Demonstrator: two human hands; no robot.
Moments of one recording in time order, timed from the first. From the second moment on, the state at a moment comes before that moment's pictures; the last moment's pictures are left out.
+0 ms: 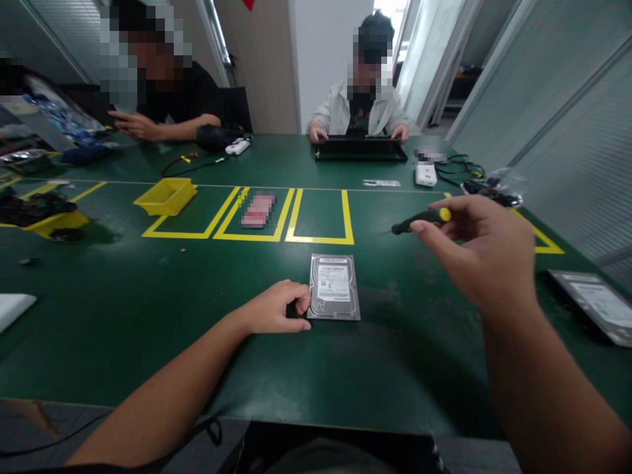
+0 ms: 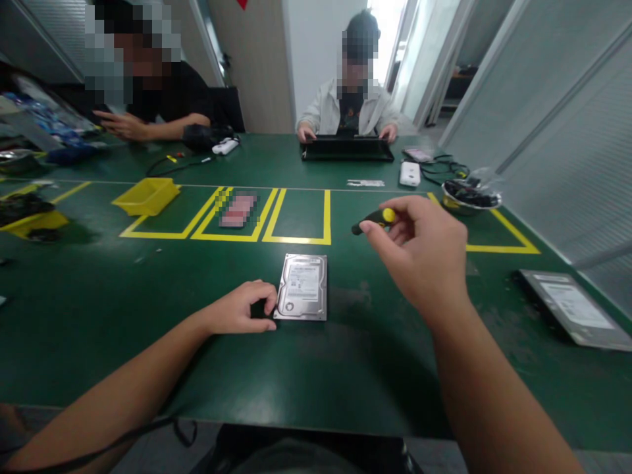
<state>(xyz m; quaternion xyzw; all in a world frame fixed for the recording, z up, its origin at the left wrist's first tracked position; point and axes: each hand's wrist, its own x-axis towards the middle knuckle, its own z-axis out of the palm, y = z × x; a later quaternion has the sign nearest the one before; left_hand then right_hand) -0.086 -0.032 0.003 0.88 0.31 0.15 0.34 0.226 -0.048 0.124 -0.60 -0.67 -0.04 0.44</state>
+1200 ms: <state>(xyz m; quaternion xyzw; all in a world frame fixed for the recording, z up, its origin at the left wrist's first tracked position) -0.088 -0.026 0.005 0.86 0.28 0.18 0.38 0.143 -0.059 0.129 -0.34 -0.82 0.25 0.37</state>
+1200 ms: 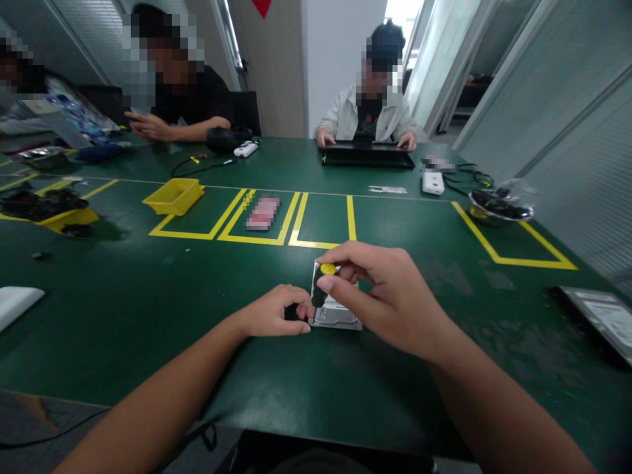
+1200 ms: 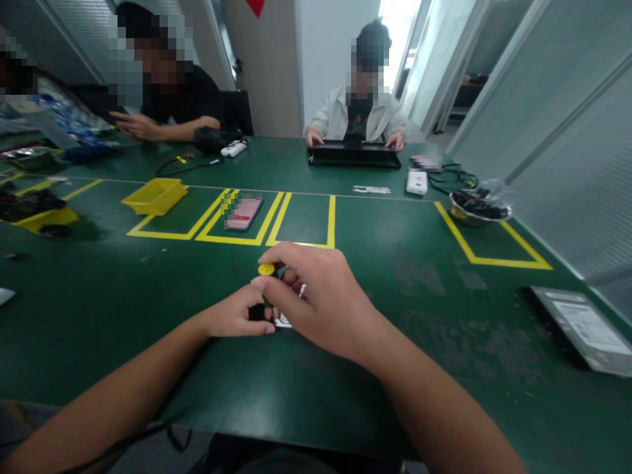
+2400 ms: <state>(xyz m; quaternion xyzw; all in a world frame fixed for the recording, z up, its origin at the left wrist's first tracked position) -0.089 -0.029 0.001 0.86 0.27 0.19 0.40 0.131 -0.051 0.113 -0.35 -0.84 0.25 0.33</state>
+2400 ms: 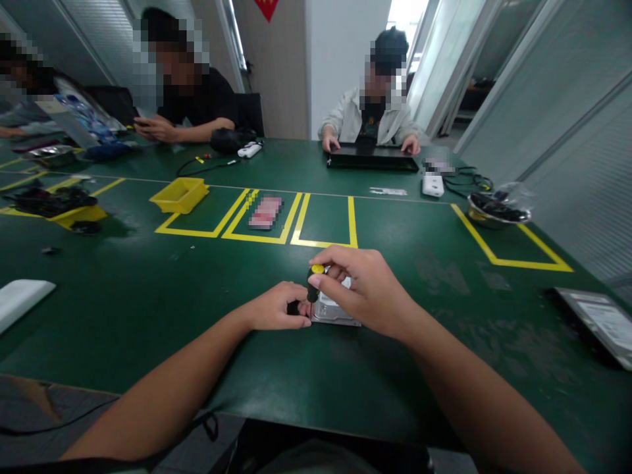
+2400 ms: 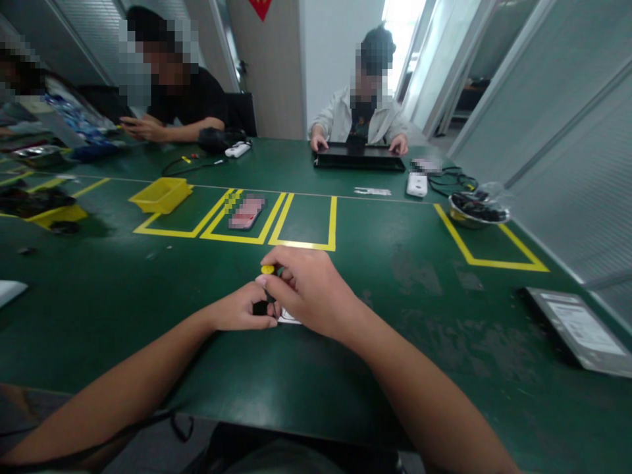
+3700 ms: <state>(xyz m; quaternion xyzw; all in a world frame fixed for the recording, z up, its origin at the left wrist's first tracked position) -0.090 -0.027 0.003 0.86 0.28 0.18 0.38 0.137 -0.059 0.126 -0.25 -0.89 0.23 0.30</state>
